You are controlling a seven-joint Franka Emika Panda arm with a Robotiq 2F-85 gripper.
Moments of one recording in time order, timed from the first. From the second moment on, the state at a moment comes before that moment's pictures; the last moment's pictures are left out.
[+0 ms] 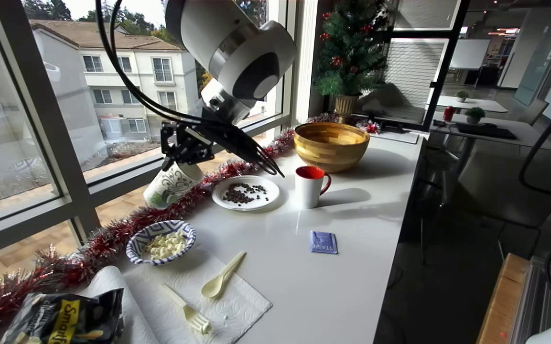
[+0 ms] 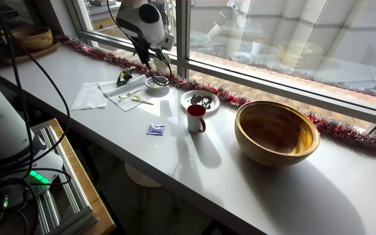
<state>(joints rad) 0.16 0.44 0.18 -1.98 1.41 2.83 -0.74</state>
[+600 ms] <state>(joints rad) 0.42 0.37 -0.13 -2.19 0.97 2.86 -0.16</state>
